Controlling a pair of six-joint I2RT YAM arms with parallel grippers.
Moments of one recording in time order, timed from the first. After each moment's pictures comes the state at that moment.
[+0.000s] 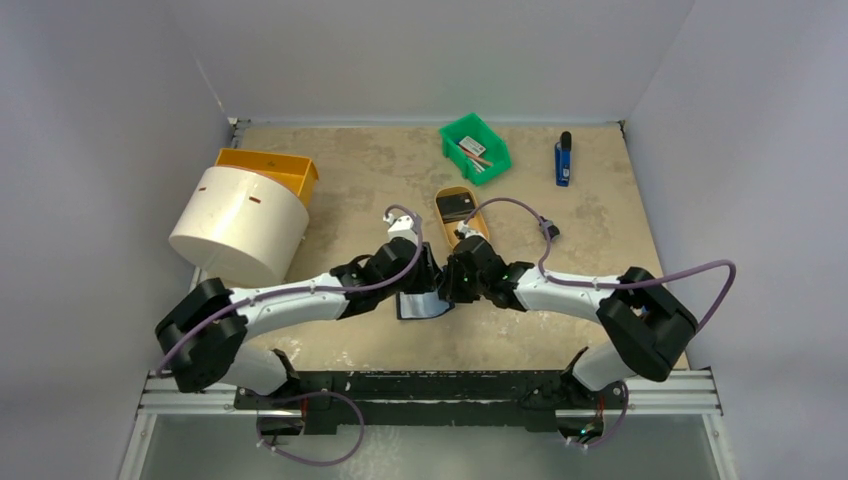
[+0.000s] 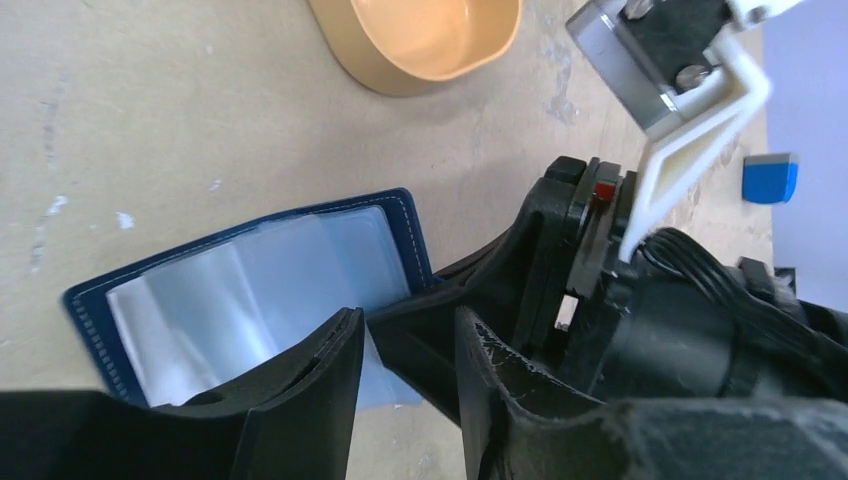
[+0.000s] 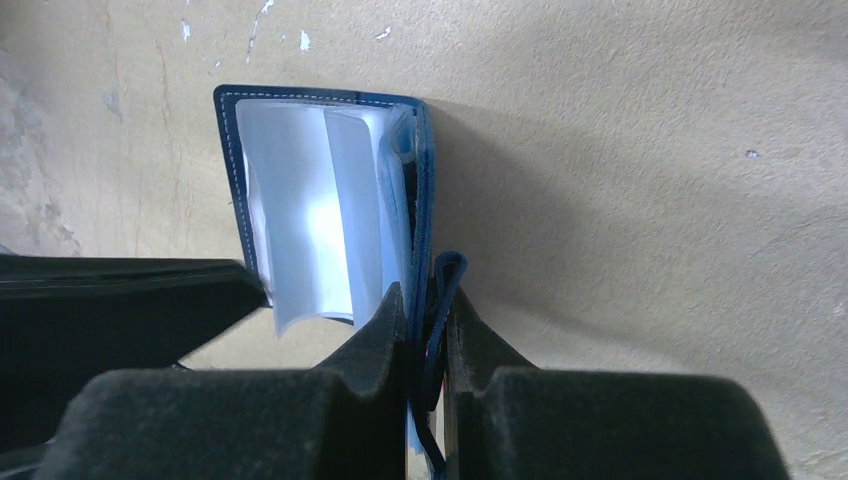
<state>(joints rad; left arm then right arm) -0.94 1.36 0.73 0.02 -0.21 -0.86 0.81 1.49 0.68 -0.06 -0.02 0.80</state>
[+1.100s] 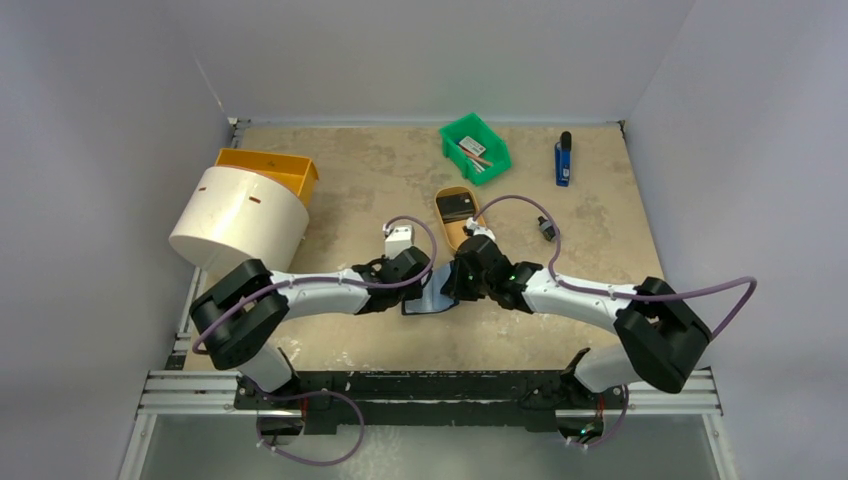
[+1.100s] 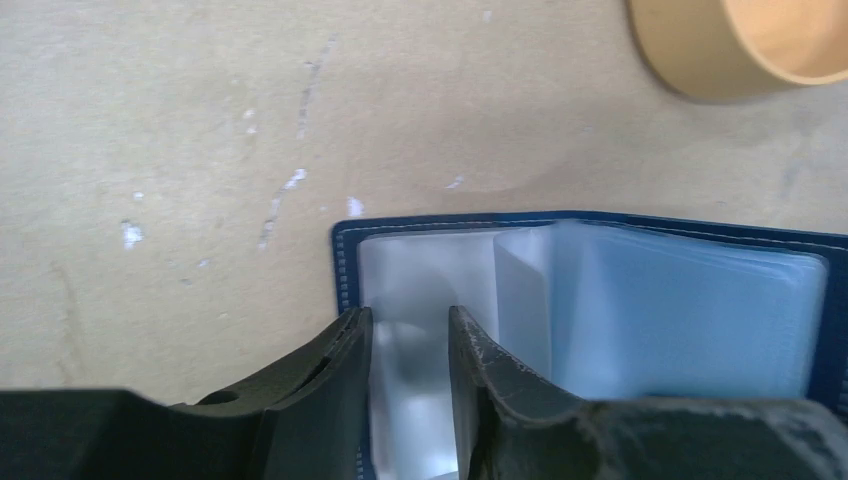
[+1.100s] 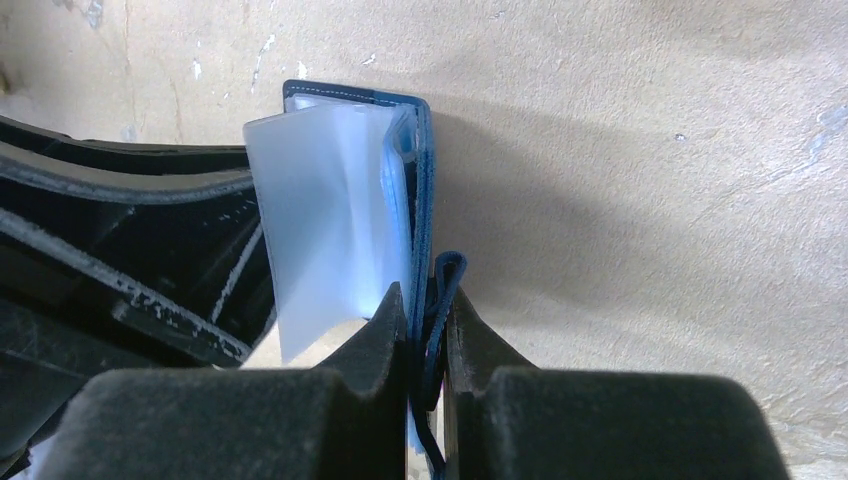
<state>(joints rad) -0.94 1.59 0.78 -0.10 -0.43 -0.85 0.82 1.41 0.69 -0.13 0.06 0.85</state>
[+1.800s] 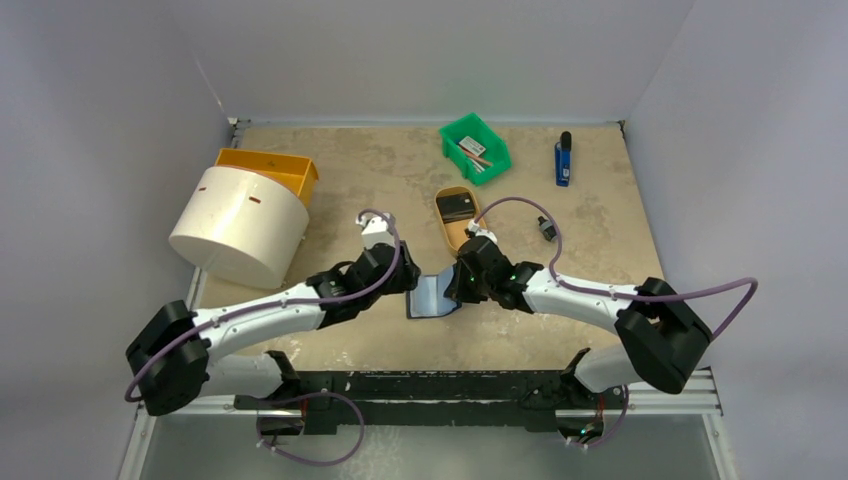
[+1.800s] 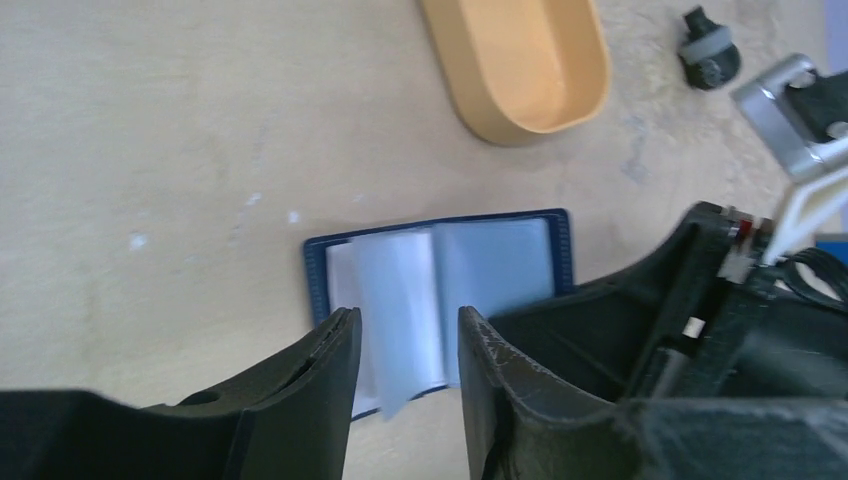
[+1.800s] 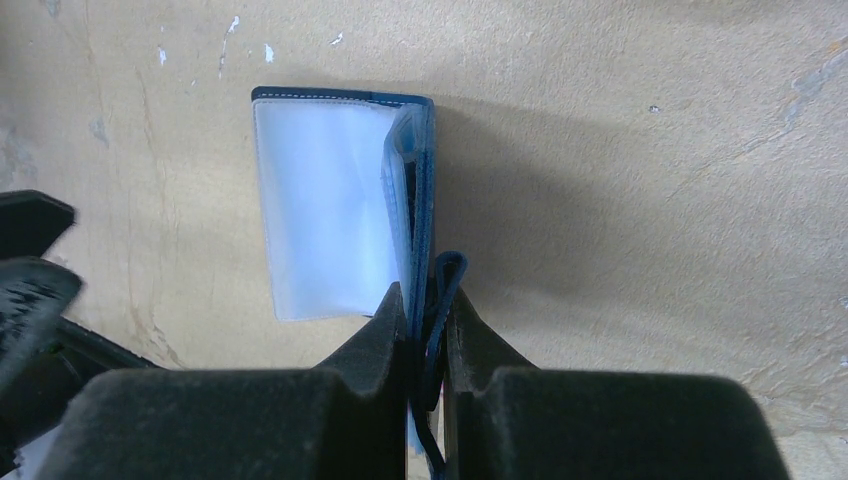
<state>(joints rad) -0.94 1.20 0.67 -0.12 -0.42 -0.85 0.82 1.40 0.69 -0.18 0.07 0.86</state>
